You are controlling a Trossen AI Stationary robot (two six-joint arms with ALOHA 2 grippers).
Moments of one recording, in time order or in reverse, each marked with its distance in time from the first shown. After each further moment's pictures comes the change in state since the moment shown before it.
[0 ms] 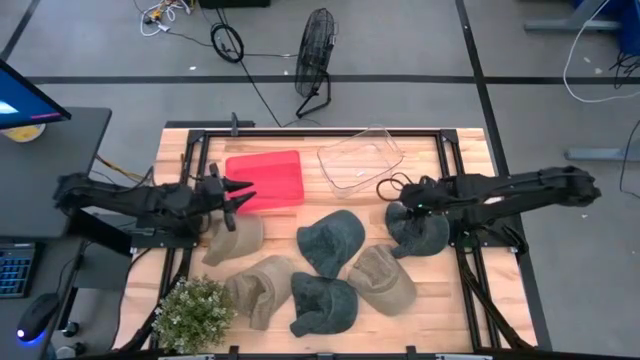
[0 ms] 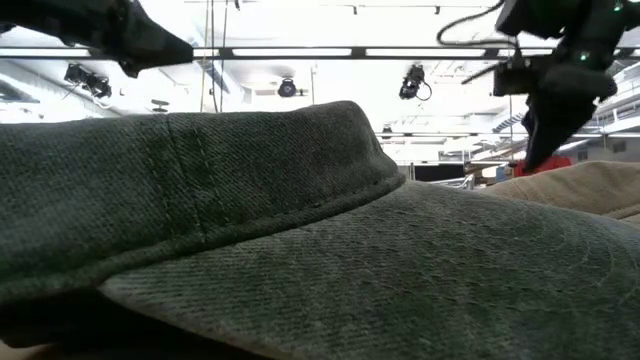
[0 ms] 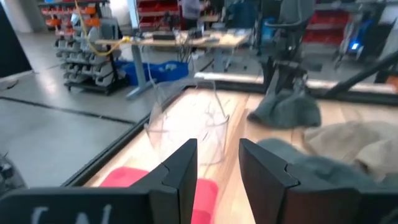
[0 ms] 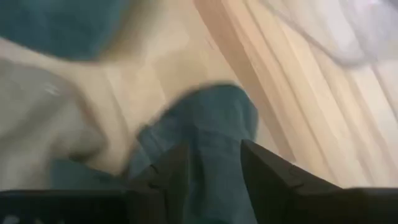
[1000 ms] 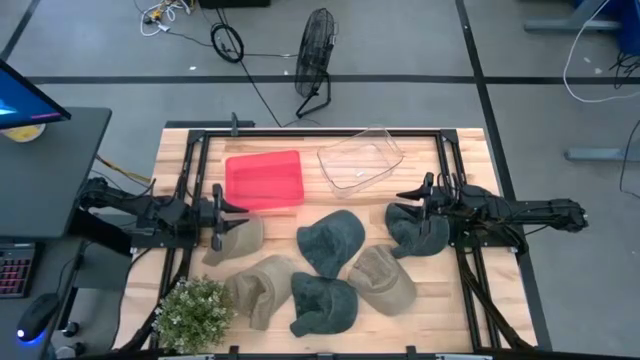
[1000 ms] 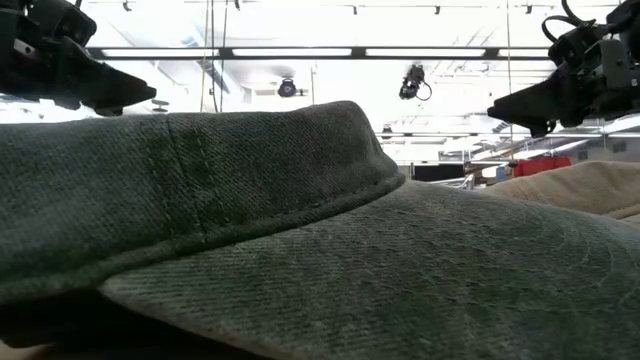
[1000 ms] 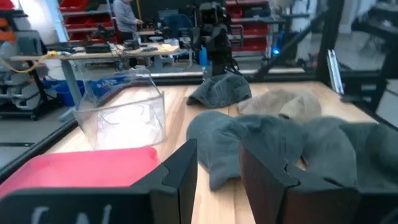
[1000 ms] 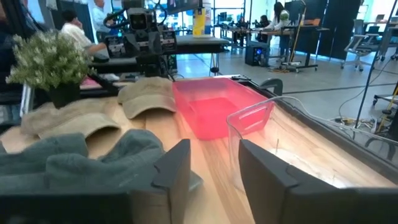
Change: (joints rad) left arm -0.149 -0.434 -0.323 -0.025 0.131 0.051; right arm -0.019 -0.866 -0.630 0.916 -0.027 -0.342
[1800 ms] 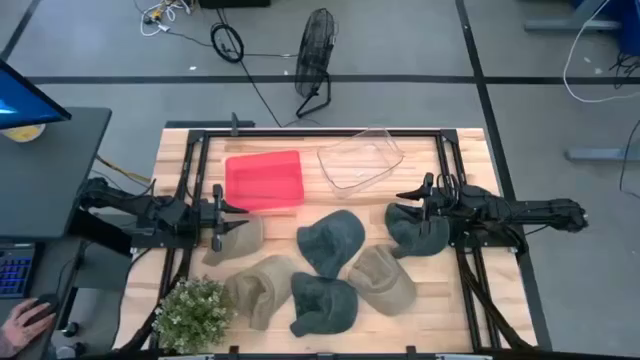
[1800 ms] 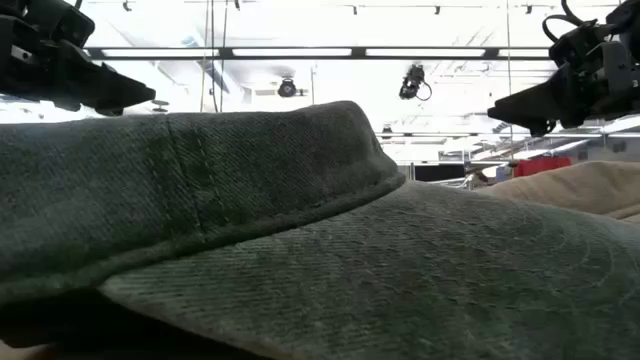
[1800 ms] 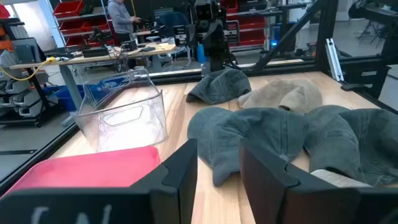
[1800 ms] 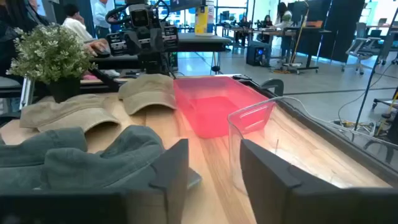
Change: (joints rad) left arm 0.000 0.000 0.000 -0.022 0.017 0.054; right arm 0.000 0.000 0.000 -0.015 -0.008 -0.035
